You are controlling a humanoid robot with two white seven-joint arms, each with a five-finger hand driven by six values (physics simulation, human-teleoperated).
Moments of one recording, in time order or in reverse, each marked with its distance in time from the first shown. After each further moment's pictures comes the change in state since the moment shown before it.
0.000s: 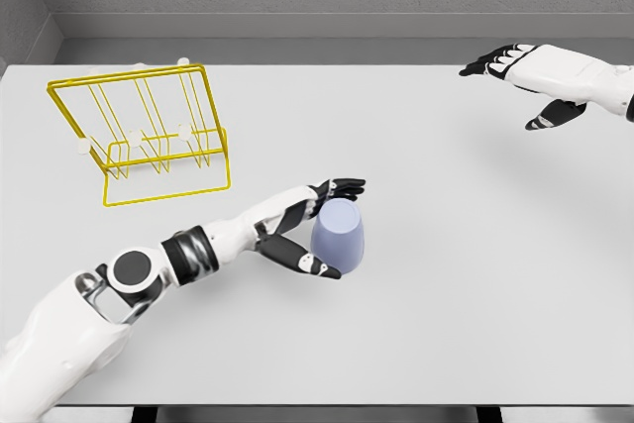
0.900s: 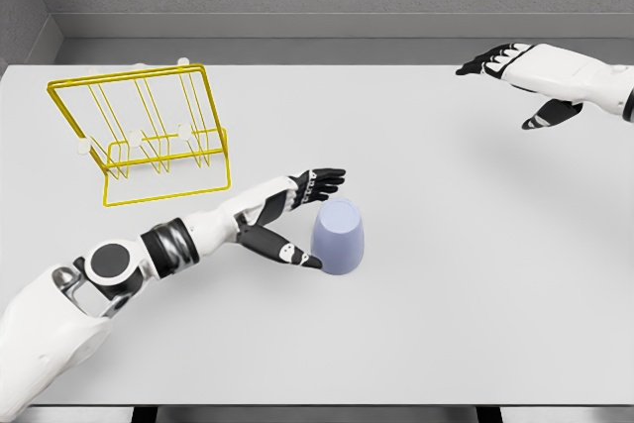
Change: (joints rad) left arm -0.009 0.057 0.022 -0.008 0.045 0.001 0.000; right arm 0.000 0.007 -0.001 -0.001 0.000 0.001 -0.003
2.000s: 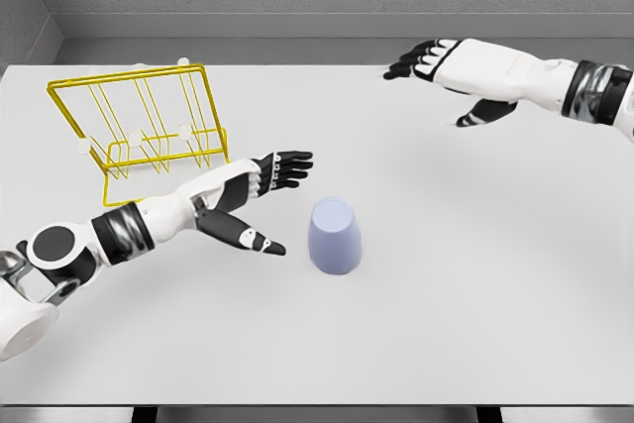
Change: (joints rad) left arm -0.049 0.175 -0.015 -0.065 0.196 -0.012 -0.005; right arm -0.029 0.076 0.008 -0.145 0.000 0.000 0.011
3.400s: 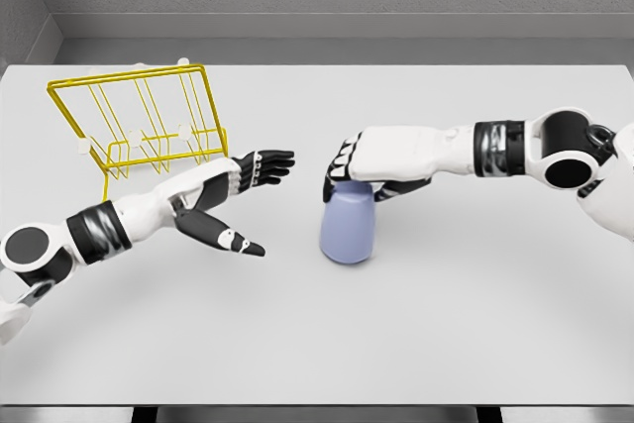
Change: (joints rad) left arm -0.026 0.098 -0.050 0.000 0.014 -0.104 0.007; right arm 0.080 0.159 0.015 -0.141 0.001 -0.054 0.226
